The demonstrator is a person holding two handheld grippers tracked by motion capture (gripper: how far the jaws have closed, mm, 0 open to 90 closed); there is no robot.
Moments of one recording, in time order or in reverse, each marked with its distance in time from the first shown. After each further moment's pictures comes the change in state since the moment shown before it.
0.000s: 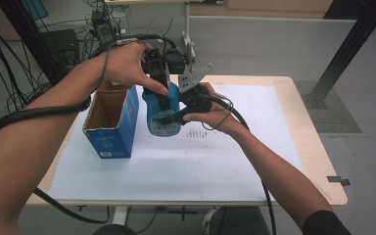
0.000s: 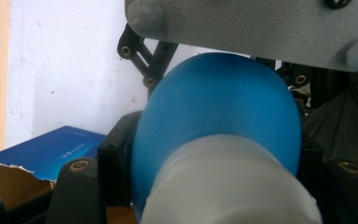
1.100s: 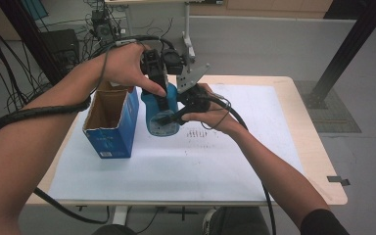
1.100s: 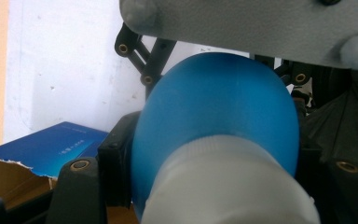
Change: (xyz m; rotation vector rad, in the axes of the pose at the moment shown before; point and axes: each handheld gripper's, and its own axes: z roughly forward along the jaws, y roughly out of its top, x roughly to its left) left arm 0.003 -0.002 0.004 0.009 0.005 -0.015; right arm -0.005 -0.003 0.005 -0.004 0.013 -0.002
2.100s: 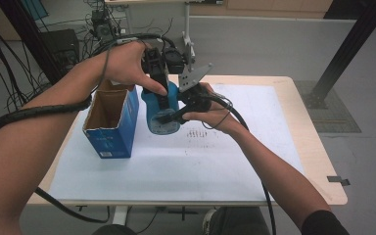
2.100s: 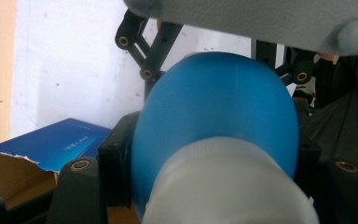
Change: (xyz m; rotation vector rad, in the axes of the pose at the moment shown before) left arm -0.001 0.001 -0.005 -0.003 0.014 -0.019; right arm -0.001 0.000 -0.003 -0.032 -0.019 0.007
